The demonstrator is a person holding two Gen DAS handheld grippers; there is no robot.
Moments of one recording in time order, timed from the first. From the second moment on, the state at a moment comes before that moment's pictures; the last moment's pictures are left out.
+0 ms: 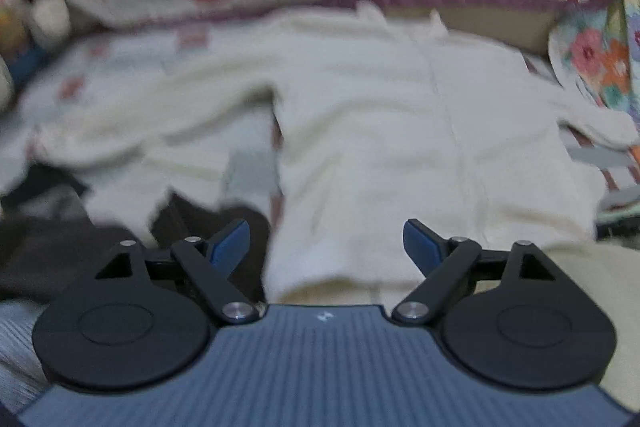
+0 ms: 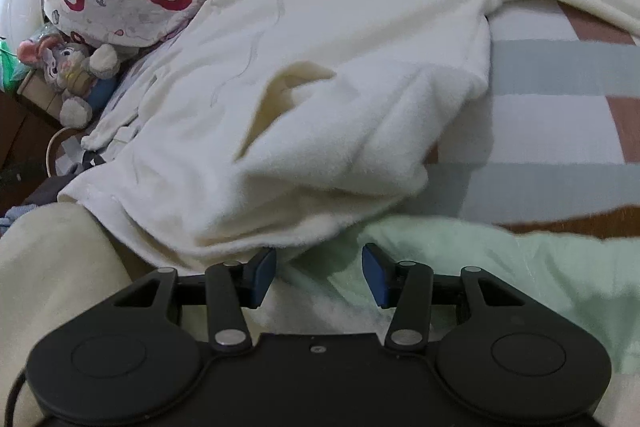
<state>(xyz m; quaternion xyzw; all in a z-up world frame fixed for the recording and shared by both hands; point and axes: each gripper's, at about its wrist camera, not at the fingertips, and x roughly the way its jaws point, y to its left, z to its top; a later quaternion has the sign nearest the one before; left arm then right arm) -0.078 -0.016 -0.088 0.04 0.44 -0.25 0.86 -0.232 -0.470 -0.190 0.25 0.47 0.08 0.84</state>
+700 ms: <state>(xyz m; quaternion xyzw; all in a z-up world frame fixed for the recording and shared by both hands) -0.051 -0.049 -0.124 0.12 0.42 -0.23 0.87 -0.248 -0.427 -0.149 -0.04 0.41 0.19 0.89</state>
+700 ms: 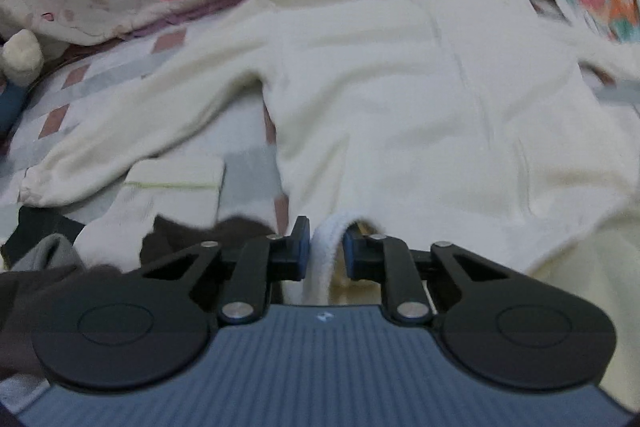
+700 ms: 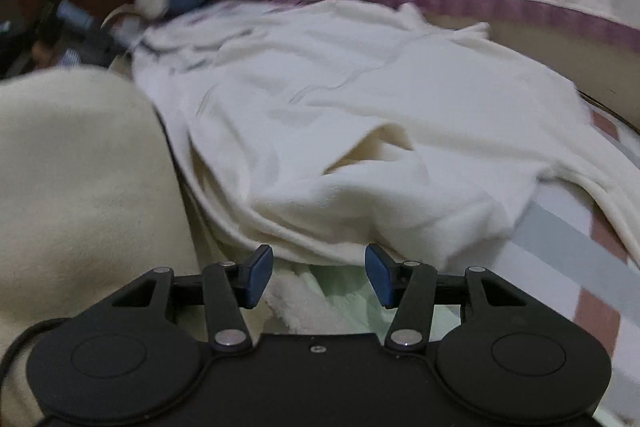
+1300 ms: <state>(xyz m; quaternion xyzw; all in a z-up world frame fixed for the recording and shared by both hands) -0.030 -0.034 -0.158 0.02 0.46 -0.15 0.87 -0.153 -0.474 -0.135 0.09 0.38 0.14 0.91</state>
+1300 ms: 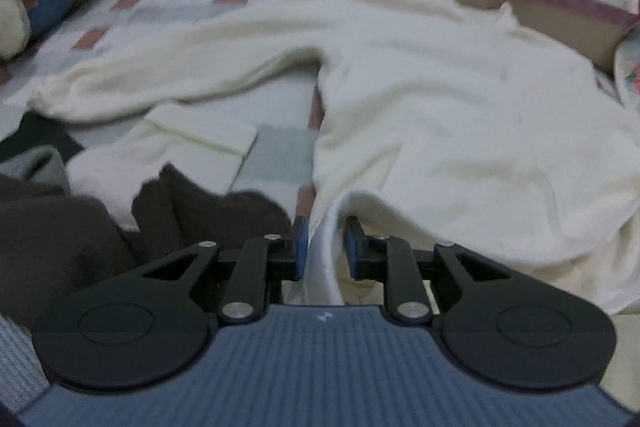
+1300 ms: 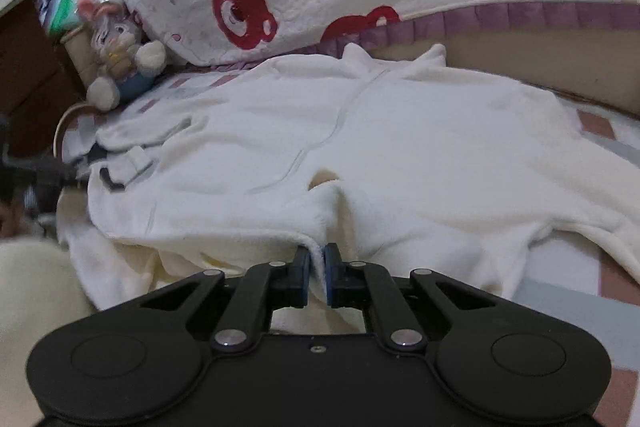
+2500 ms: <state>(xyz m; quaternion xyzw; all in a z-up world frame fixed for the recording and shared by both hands) -0.046 -0.026 -0.140 0.00 0.40 -0.17 0.90 -0.288 -0.477 -0.120 0.09 0.34 -0.04 0.94</state>
